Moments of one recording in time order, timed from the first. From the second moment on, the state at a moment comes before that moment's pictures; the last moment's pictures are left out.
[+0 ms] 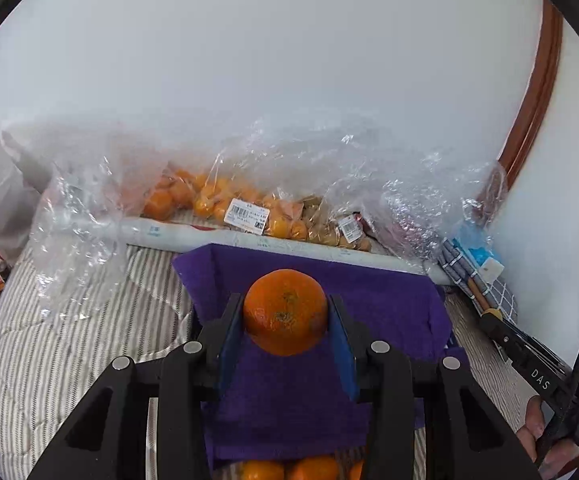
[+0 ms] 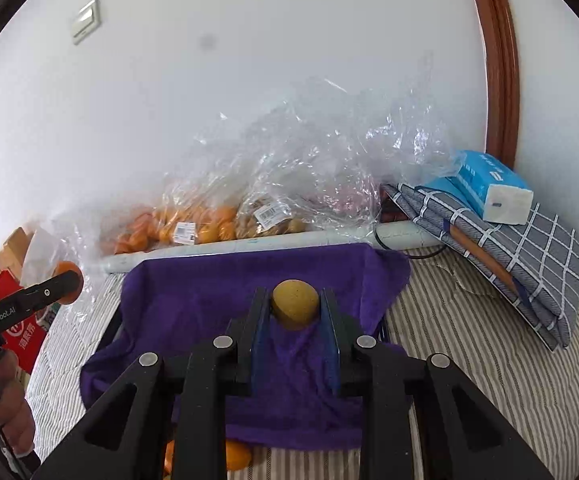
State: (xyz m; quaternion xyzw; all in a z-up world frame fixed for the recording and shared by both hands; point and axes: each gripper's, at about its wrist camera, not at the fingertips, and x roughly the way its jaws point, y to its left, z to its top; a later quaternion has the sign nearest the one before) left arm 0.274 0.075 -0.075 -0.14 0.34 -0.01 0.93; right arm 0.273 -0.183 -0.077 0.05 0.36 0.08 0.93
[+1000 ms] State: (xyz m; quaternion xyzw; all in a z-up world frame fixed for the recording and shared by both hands) left arm 0.334 0.054 -0.155 -0.12 0.45 -0.03 0.88; right arm 0.328 -0.183 -0.165 0.02 0.45 0.08 0.89
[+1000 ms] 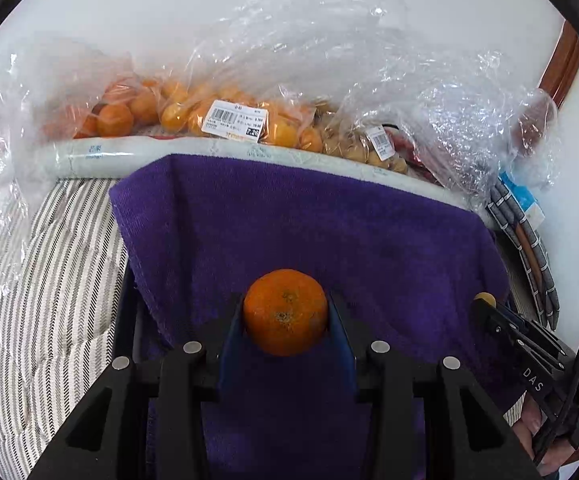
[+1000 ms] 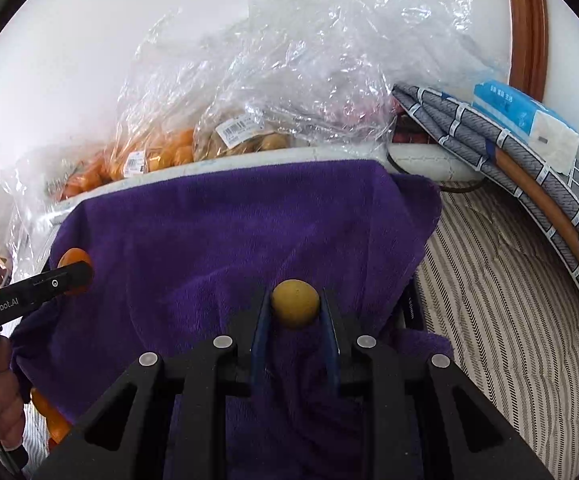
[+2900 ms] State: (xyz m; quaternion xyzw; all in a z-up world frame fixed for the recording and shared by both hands) left arm 0.071 0.102 -0.121 -0.13 0.40 0.04 0.91; right arm 0.103 -0.157 -0.124 0.03 0.45 0.11 0.89
